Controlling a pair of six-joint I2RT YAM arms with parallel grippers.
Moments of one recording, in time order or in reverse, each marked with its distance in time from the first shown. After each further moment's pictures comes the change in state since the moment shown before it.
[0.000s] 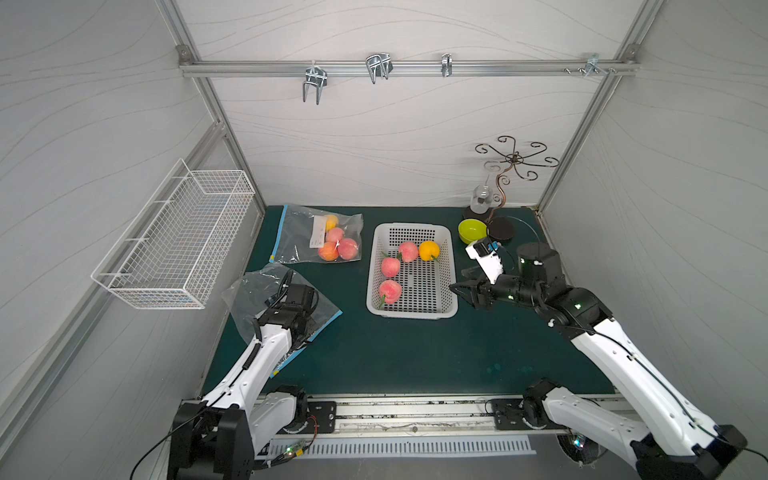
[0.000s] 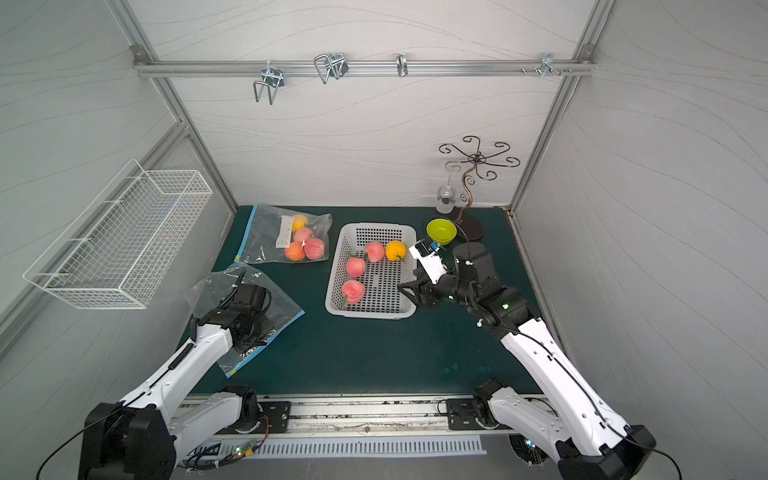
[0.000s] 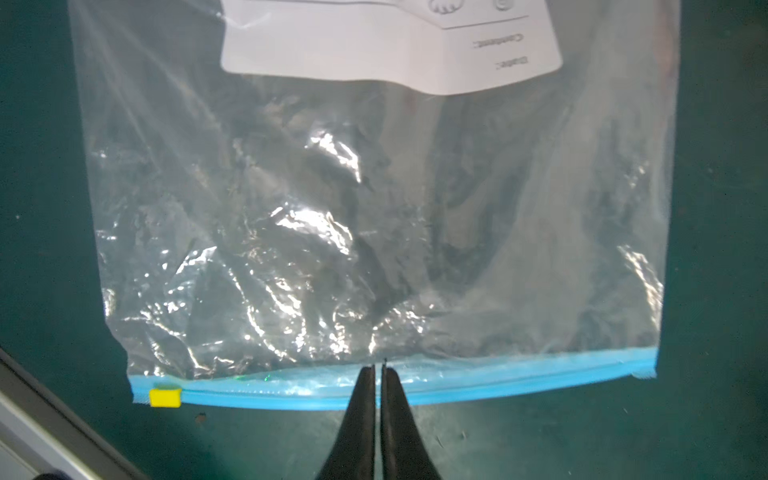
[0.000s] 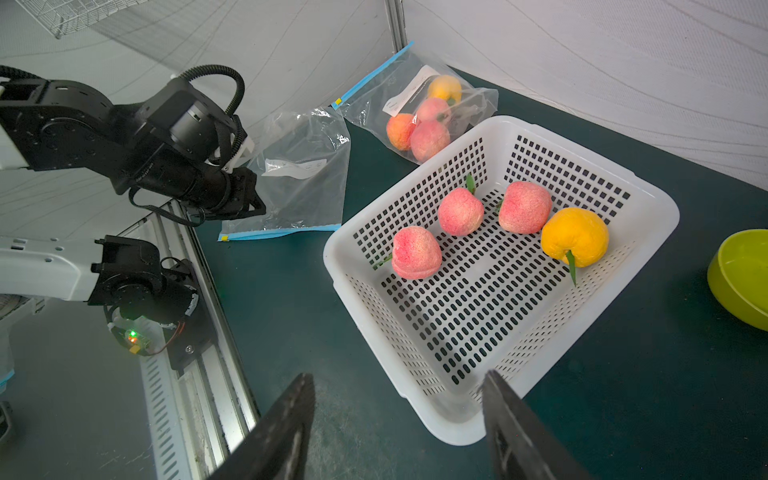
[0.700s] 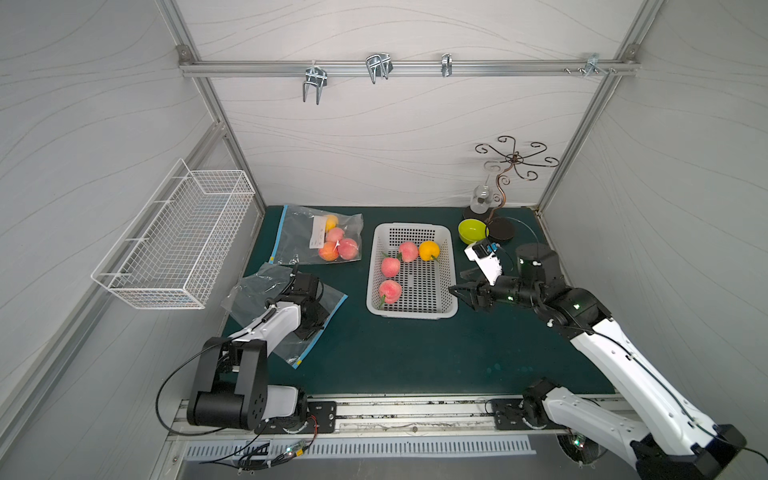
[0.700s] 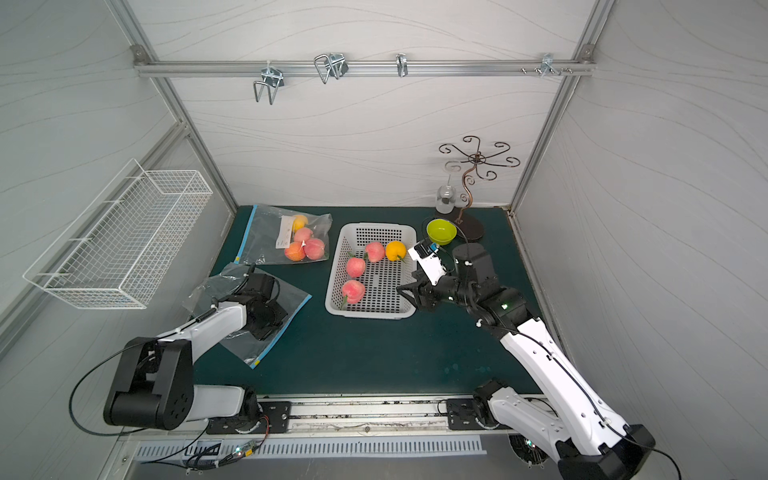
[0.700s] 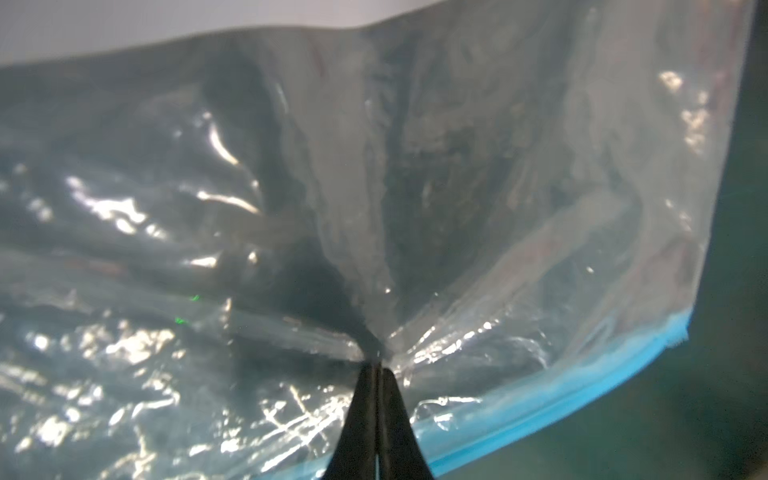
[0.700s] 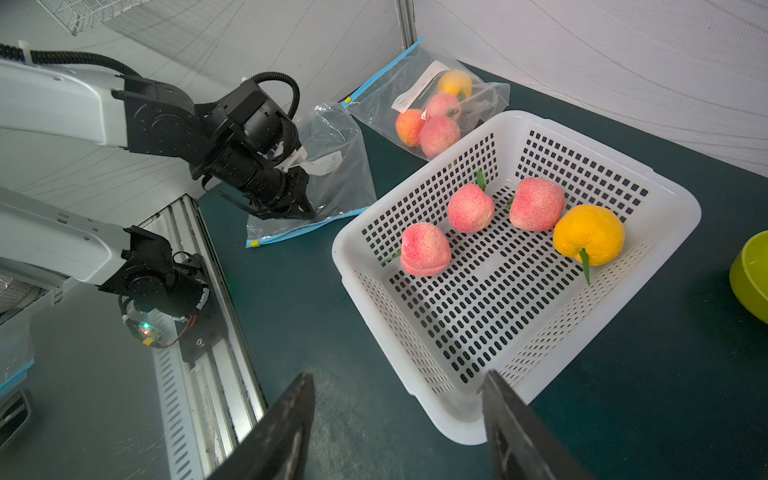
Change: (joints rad) left arm 0.030 0.348 0.079 0.287 0.333 0.001; right arm -0.001 0.000 -0.011 0.001 -0.026 0.000
